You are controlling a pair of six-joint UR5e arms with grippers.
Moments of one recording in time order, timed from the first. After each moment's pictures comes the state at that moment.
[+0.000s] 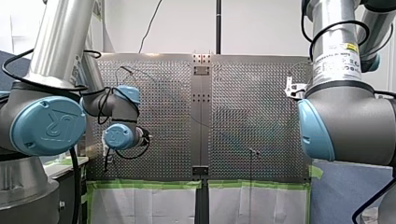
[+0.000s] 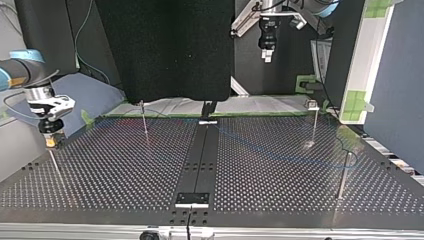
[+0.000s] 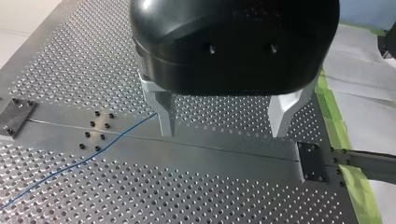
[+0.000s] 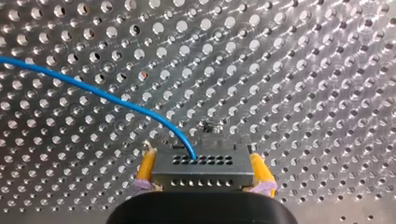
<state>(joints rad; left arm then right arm) -0.45 -1.80 -2.54 -2.09 -2.00 -1.70 1.50 -1.07 1.45 -0.35 1.08 1.65</state>
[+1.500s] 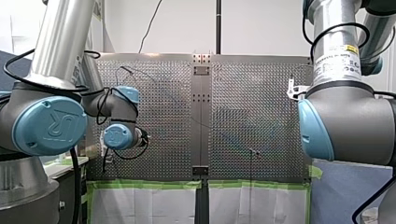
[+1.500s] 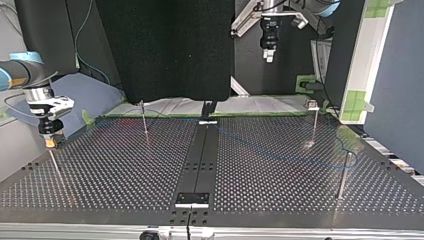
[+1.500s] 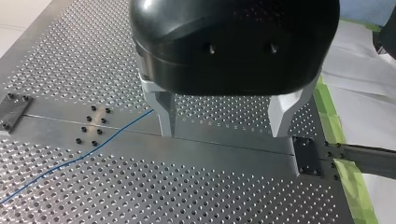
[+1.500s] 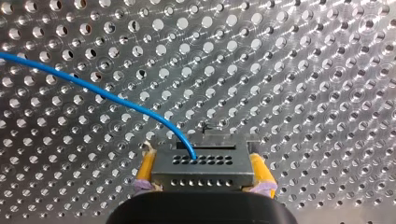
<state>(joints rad) -0.43 -1.80 -2.54 -2.09 -2.00 -1.69 1.48 -1.05 1.44 -0.40 1.04 1.65</state>
